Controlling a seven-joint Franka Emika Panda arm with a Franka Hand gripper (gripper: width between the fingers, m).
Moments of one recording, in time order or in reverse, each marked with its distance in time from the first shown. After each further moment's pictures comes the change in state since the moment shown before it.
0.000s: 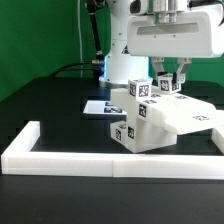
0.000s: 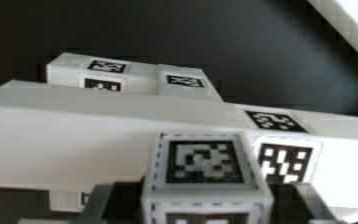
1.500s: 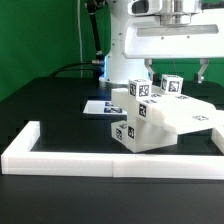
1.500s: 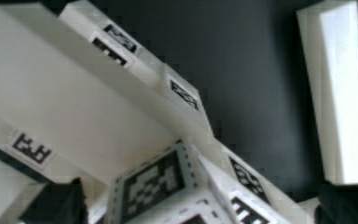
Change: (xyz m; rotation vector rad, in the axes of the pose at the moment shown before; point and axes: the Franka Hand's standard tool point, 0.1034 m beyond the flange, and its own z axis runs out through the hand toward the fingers) arm -0.011 -0.004 0.002 0.003 -0.009 -0.633
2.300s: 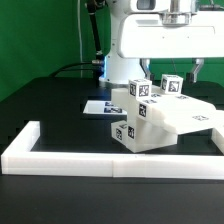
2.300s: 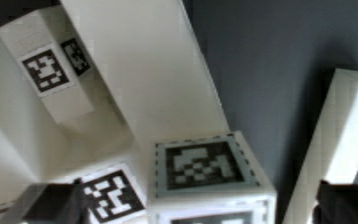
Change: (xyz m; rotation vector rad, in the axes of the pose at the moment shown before) arm 0.004 0.009 -0.001 -0.030 0.001 -0.413
